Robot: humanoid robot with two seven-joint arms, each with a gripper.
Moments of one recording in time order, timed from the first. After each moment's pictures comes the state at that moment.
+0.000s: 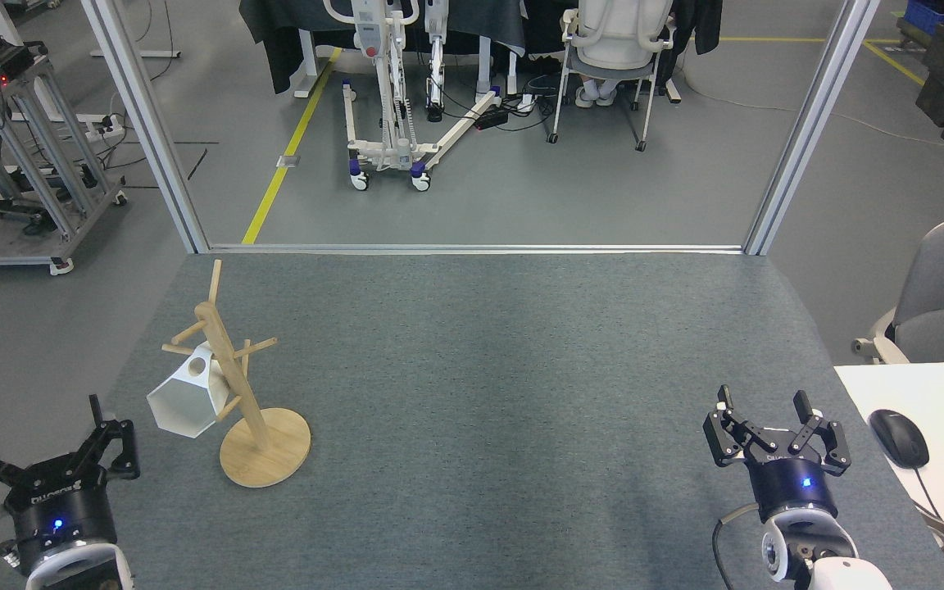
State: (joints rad) left arm -0.05 0.33 0.02 -1.52 -1.36 0.55 0.22; right arm -0.22 -0.26 0.09 -1.18 1.21 0.07 -0.19
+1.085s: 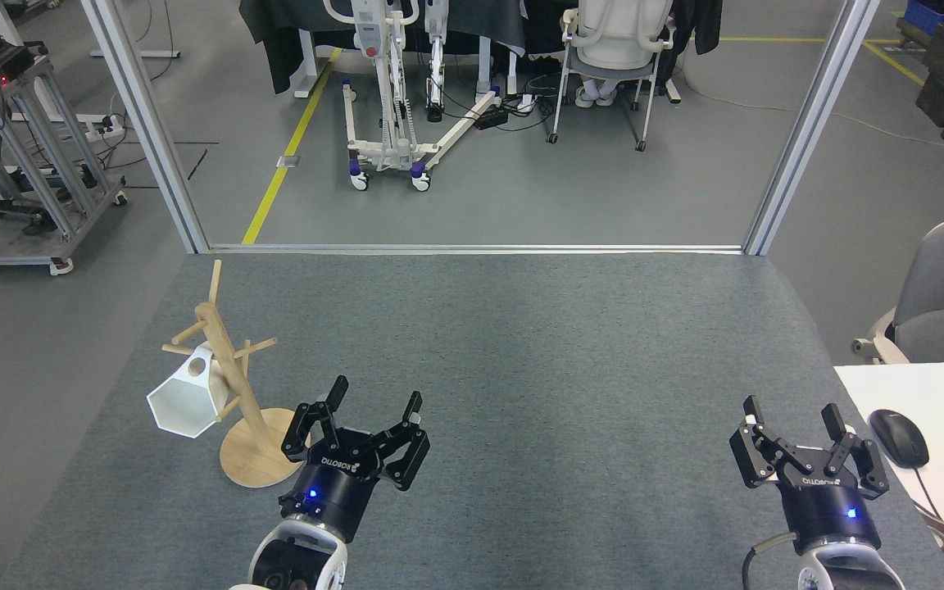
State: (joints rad) left arm -0.14 0.03 -0.26 -1.53 -1.38 -0.02 0.11; right arm -0.05 -0.27 -0.03 -1.45 1.13 0.00 -0.13
